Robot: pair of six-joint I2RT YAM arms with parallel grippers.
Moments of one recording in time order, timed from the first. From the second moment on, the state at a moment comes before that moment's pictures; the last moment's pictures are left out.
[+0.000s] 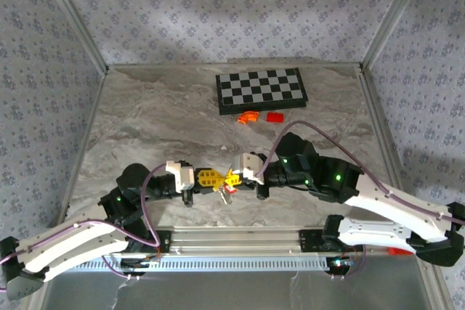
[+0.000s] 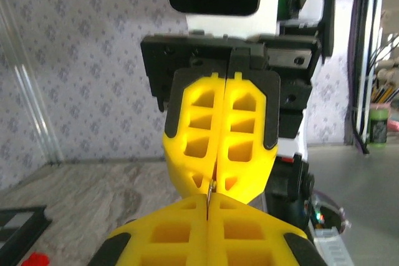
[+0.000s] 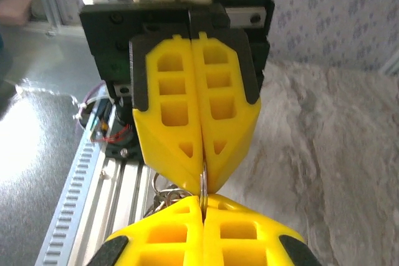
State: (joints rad) left arm -1.03 0.58 0.51 0.16 0.42 0.07; right arm 1.13 0.98 1.08 -0.53 -0.32 -0.34
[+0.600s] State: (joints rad) left arm -1.04 0.60 0.64 -0.19 0.33 0.19; right arm 1.14 1.19 1.33 -0.85 -0.28 -0.44
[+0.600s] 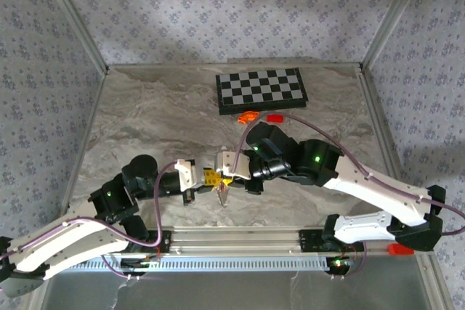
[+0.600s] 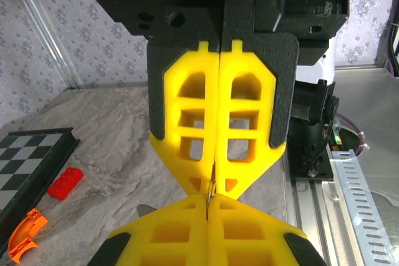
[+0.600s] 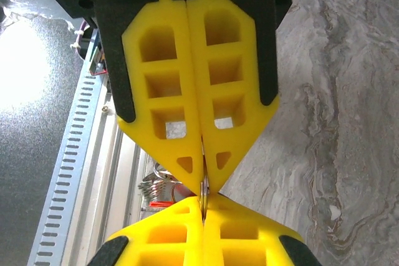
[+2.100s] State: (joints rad) left arm -1.04 0.62 0.70 -0.25 0.29 0.21; right arm 1.14 1.21 1.37 -0.87 -0.25 -0.46
